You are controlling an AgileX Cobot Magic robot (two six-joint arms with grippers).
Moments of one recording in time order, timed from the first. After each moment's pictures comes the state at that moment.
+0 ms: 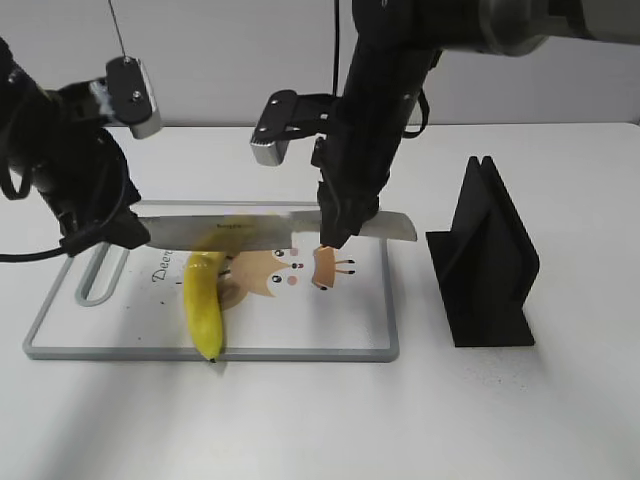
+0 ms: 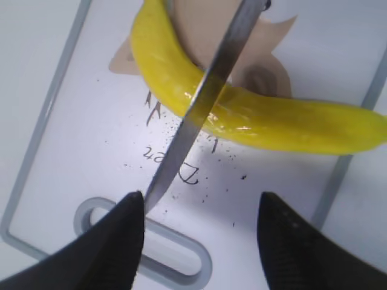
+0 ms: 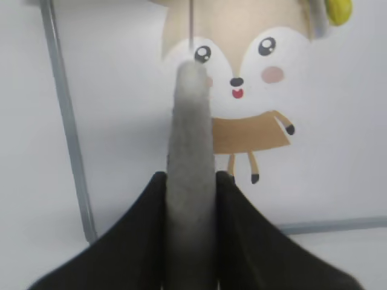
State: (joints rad) left arm -0.27 1.69 -1.12 -0.40 0.74 1.27; right arm 0.58 2.18 -1.75 0.21 1.11 -0.91
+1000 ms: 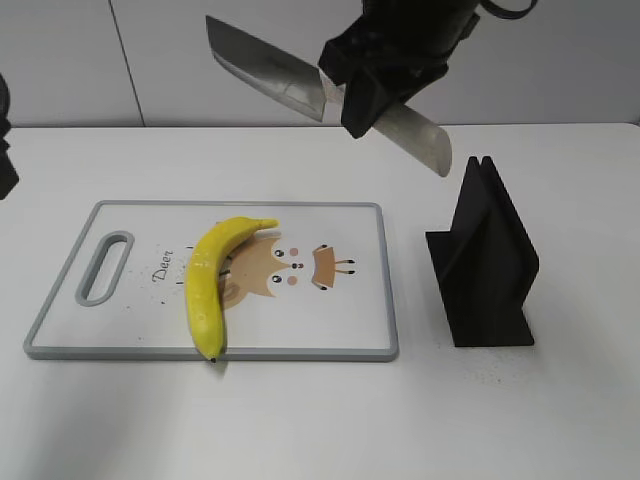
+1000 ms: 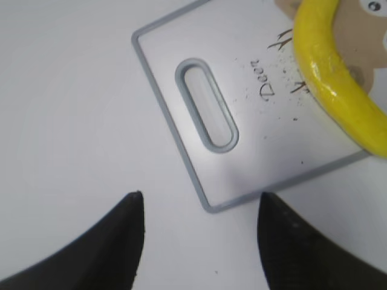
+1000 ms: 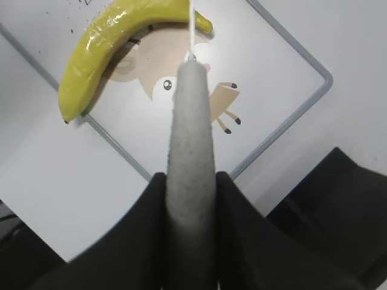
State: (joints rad) left arm -0.27 1.36 -1.12 0.01 1.01 0.26; right arm 0.57 1.88 -1.77 0.17 1.19 -0.19
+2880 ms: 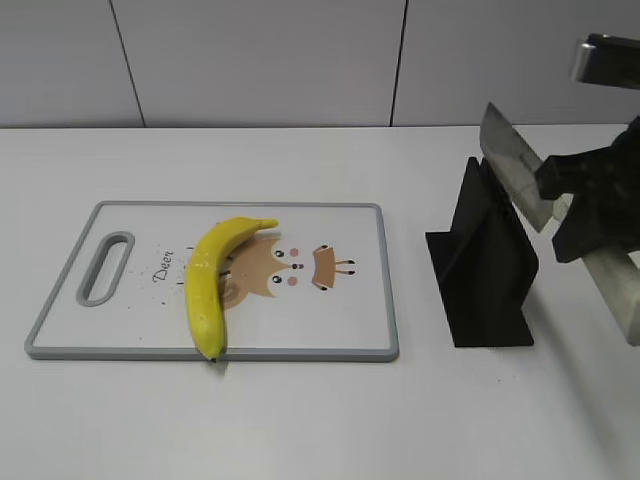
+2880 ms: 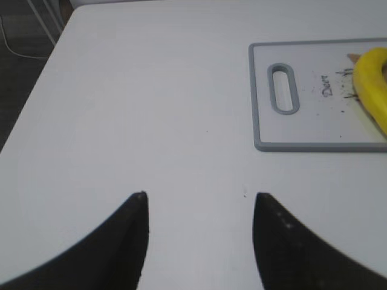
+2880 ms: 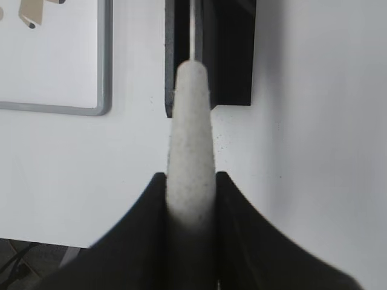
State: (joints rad) left arm -0.04 0.02 -0.58 0.02 1.21 0.12; right arm 0.33 1.37 -0.97 0.10 0.94 0.29
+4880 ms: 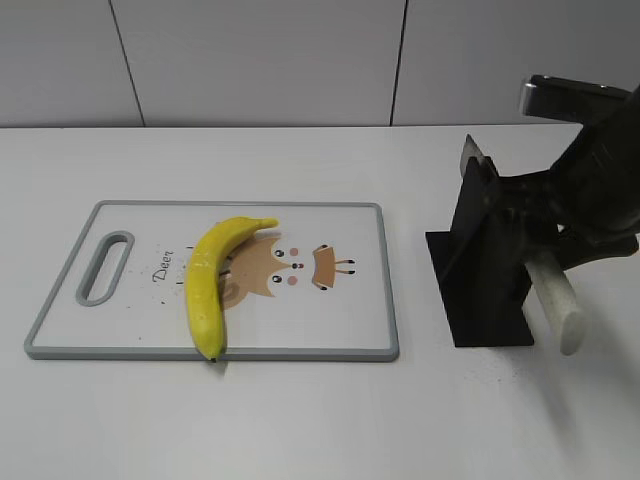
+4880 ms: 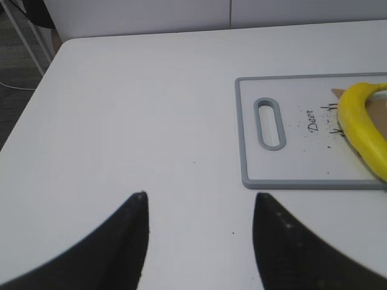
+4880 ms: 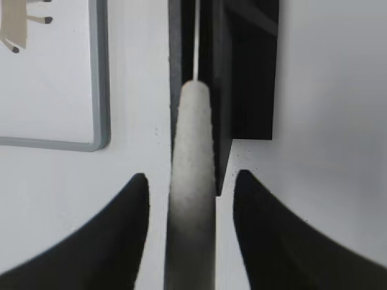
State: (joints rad) left arm -0.04 0.02 -0.51 -0.01 1.05 0.12; right arm 0.33 1.54 -0.97 0.13 0.81 0.27
